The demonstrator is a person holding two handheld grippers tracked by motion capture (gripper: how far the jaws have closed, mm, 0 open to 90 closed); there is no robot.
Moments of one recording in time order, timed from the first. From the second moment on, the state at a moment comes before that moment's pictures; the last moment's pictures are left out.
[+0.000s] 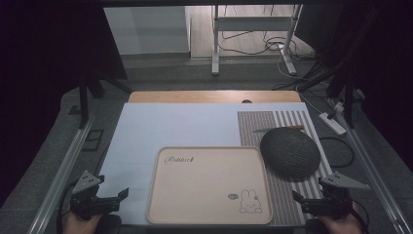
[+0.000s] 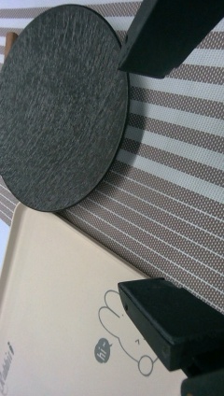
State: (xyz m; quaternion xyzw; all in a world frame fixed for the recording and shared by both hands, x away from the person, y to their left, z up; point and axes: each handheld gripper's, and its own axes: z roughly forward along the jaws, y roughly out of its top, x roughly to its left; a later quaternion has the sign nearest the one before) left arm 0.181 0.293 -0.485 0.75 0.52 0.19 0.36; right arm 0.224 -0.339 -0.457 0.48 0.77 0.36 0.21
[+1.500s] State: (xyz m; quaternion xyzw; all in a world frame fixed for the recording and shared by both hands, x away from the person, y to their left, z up) left arm 0.181 0.294 -0.485 0.76 0.51 0.16 0.37; right arm 0.253 -0.322 -0.456 0.45 0.81 0.33 0.20
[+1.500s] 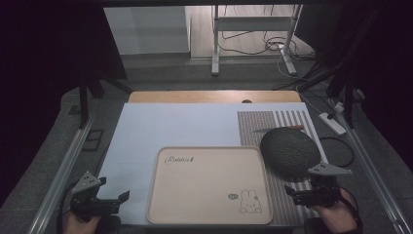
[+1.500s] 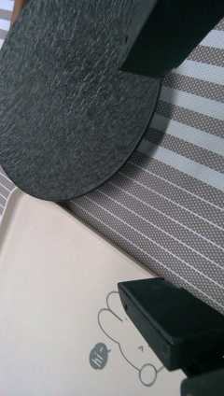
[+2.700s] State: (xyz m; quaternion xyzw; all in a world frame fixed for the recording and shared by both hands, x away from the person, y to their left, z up) left arm 0.182 0.295 -0.486 0.76 0.52 0.16 0.37; right arm 0.358 -0.312 -0.463 0.44 0.82 0.31 0.18
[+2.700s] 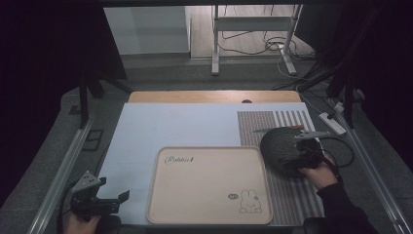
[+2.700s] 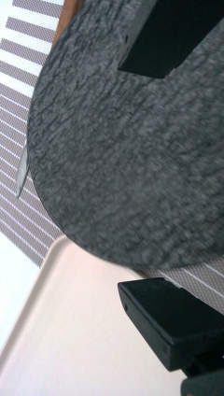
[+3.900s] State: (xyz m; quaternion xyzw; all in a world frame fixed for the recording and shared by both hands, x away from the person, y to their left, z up) left arm 0.183 0.294 -0.487 0.76 0.52 0.15 0.36; right arm 0.473 -0.314 -0.475 0.50 0.81 0.27 0.17
